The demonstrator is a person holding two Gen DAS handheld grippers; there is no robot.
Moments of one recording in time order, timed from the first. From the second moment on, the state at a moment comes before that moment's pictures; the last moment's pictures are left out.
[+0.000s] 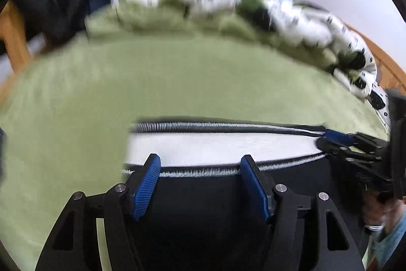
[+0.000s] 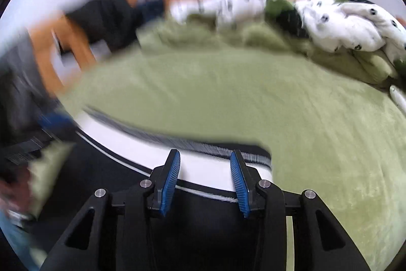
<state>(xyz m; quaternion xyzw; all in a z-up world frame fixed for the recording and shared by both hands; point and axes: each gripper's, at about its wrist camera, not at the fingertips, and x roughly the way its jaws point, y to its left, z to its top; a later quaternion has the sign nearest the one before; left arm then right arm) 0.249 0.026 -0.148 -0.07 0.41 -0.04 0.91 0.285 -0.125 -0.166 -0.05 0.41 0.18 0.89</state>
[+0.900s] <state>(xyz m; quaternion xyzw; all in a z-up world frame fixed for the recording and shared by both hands) 0.234 0.033 -0.161 -0.10 0.40 -0.07 0.91 0.287 -0.139 -0.165 -0.03 0.40 0.16 0.90</state>
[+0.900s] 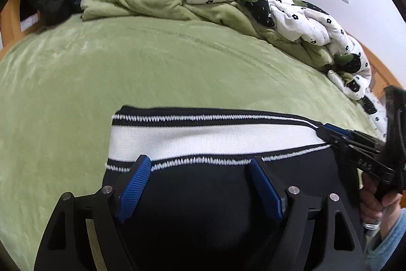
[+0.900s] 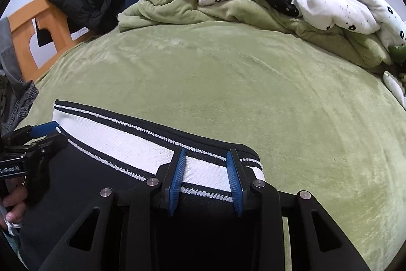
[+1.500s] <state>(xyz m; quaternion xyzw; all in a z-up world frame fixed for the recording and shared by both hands) 0.088 0.050 -0.174 -0.14 0.43 -0.13 0.89 0.165 -0.168 -0.155 -0.05 0.39 0.16 0.90</state>
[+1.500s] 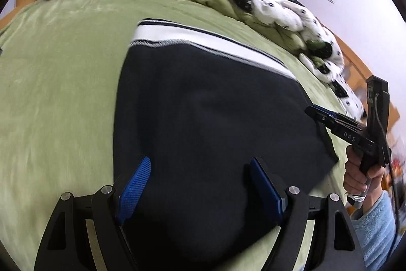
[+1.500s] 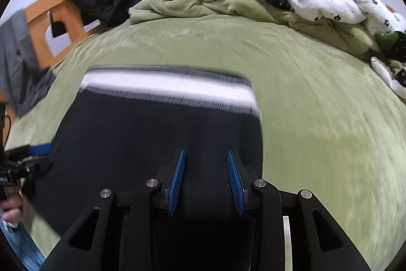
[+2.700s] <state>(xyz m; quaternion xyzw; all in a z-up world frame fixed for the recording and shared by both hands) -0.015 0.061 -0.154 -0.12 0.43 -0.09 0.89 0.059 -0.218 -0.152 0.02 0.35 0.16 0.92</state>
